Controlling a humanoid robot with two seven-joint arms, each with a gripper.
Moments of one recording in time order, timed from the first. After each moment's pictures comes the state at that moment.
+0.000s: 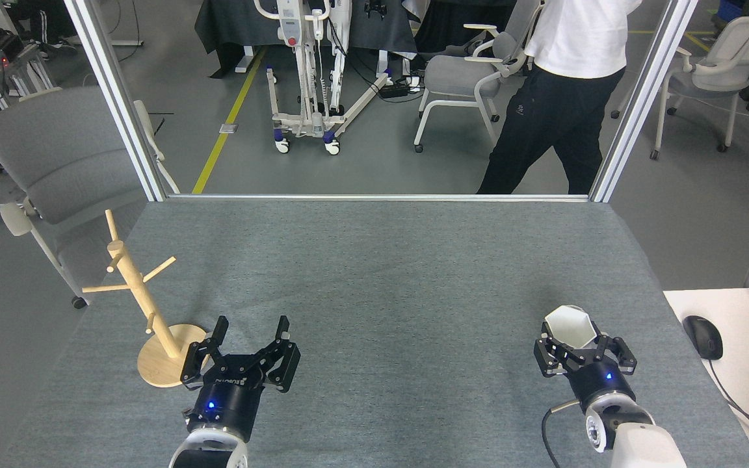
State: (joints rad) left arm -0.04 -0.12 0.00 -1.62 -1.49 -0.08 0.00; right arm -0.36 -0.14 -0.07 -0.87 1.47 -0.17 -0.10
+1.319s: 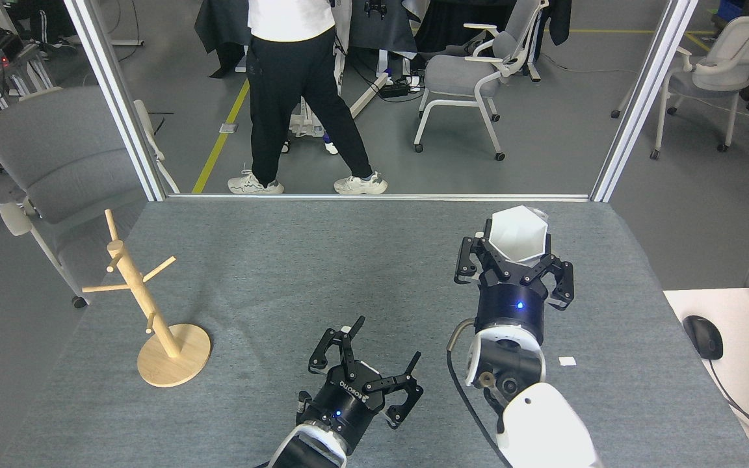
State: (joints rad) left arm -0.15 -0.10 -0.41 -1.49 -1.78 -0.10 0.02; right arm -0.45 -0.10 0.57 -1.62 1.39 0.88 0.30
